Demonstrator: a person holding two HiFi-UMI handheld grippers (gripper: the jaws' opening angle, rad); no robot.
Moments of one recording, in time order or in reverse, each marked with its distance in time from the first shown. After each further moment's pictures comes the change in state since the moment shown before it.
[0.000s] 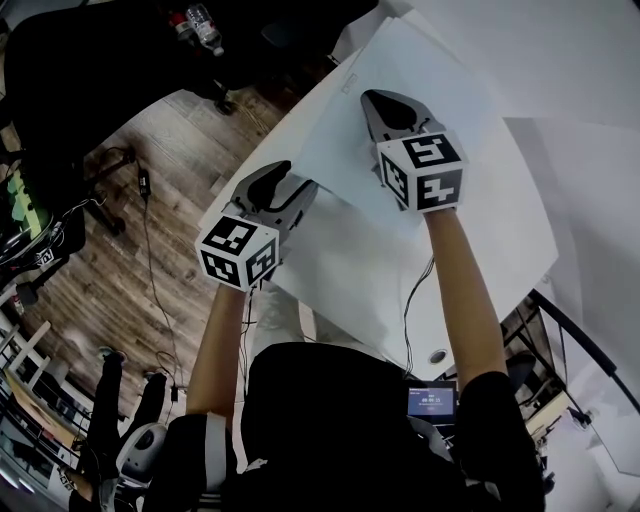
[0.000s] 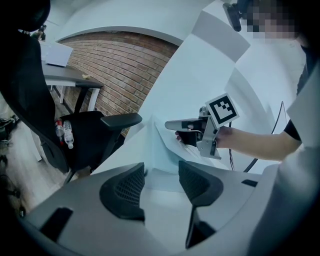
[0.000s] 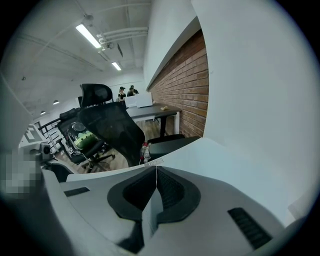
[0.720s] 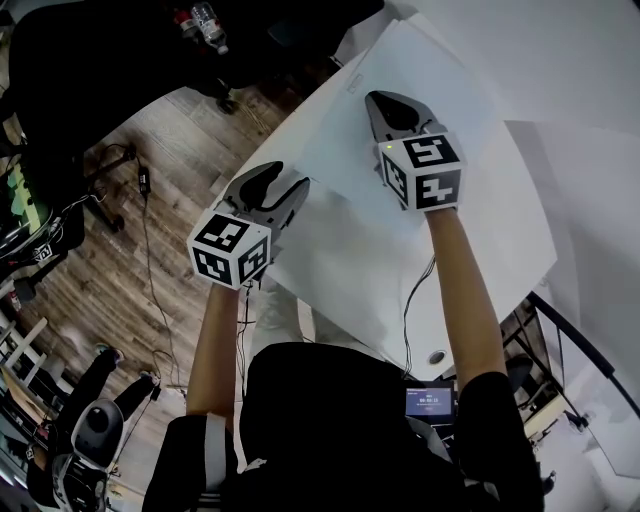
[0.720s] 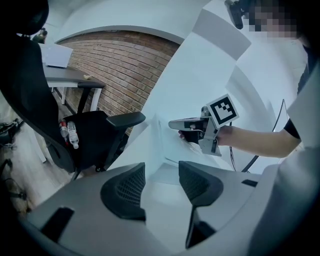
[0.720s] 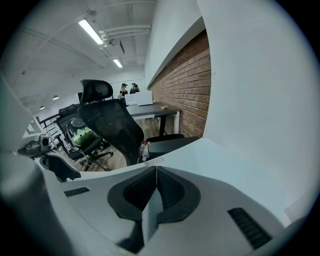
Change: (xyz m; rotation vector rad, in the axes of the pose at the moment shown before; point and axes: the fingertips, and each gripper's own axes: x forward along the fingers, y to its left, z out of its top) left arm -0.013 0.015 -0.003 0.008 0.036 0.019; right arm 0.004 -0.001 -0.003 -0.029 0.016 -0.023
